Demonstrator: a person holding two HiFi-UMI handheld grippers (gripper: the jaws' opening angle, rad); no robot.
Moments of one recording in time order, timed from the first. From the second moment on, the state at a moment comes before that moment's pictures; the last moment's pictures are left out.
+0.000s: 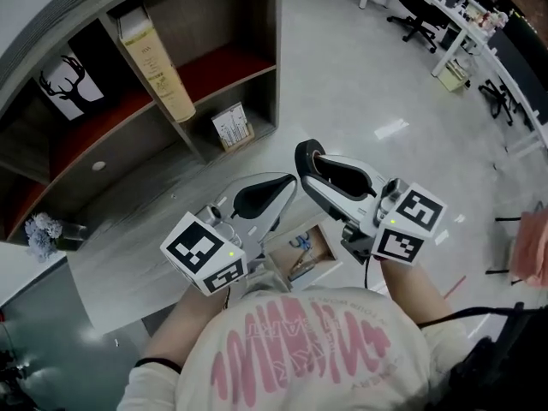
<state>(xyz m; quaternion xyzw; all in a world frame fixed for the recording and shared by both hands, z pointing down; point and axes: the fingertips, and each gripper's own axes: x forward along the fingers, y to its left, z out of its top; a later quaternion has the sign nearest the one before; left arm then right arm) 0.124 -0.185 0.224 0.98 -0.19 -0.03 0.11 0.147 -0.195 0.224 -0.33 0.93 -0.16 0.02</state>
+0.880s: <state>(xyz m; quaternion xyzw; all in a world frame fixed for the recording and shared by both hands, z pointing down) 0.126 -0.079 0.327 0.94 -0.29 0.01 0.19 0.175 -0.087 0.360 -0.26 0.92 -0.29 -0.07</state>
